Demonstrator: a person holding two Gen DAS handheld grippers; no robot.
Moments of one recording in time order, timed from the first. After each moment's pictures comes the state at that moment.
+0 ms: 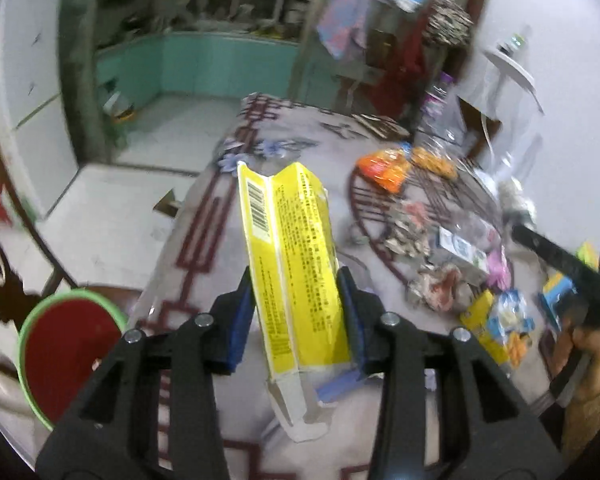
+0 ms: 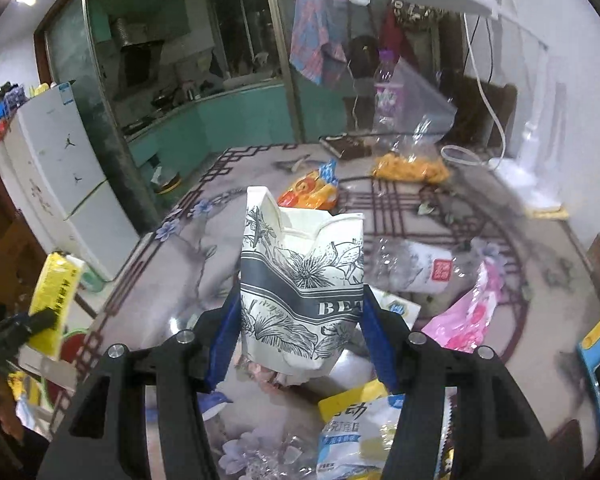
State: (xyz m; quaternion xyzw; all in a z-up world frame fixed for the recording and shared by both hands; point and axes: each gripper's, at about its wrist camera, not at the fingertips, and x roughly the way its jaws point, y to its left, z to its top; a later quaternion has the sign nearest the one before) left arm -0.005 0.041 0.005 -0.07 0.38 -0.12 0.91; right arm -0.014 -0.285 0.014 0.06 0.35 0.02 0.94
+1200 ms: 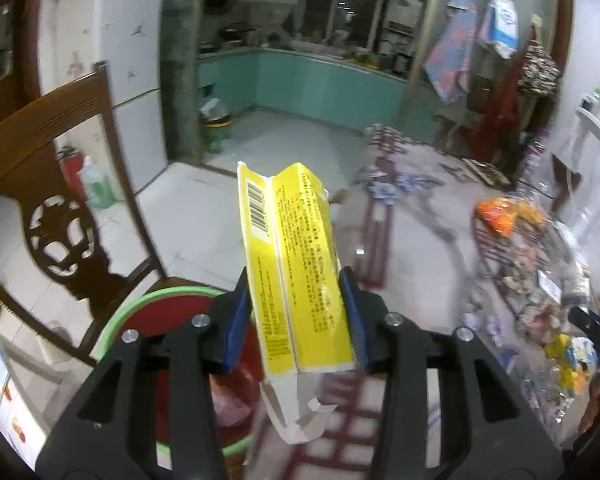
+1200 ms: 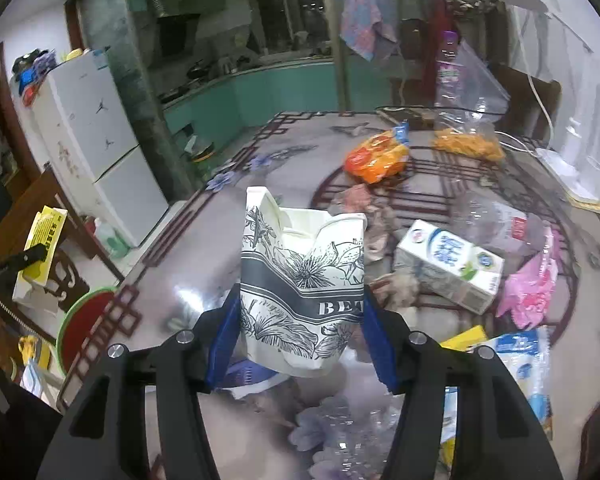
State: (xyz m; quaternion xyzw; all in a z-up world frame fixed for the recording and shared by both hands) left arm -0.024 0.173 -0.004 -0.09 0.35 0.05 0.93; right arm -0.030 -0.206 -0.021 0.04 0.38 0.09 0.92
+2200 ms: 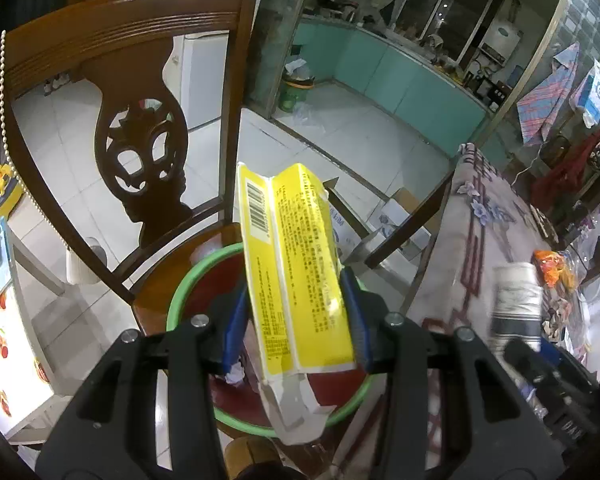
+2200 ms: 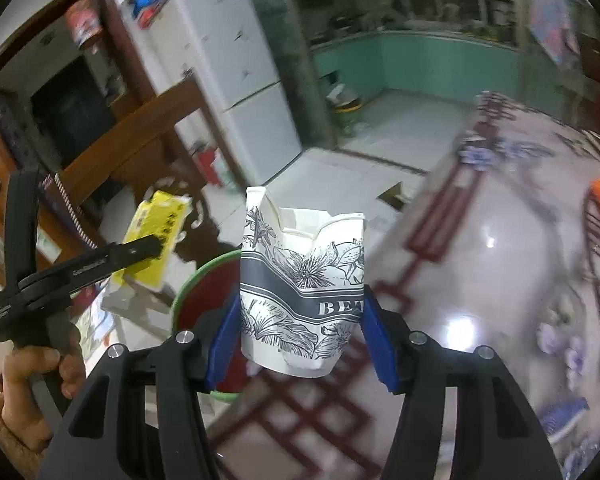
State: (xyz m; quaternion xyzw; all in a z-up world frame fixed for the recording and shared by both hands) left arm -0.058 0.294 -0.040 -0.22 0.39 0.14 0.88; right arm -0.008 0.070 -0.041 -0.01 0.43 0.33 0.84
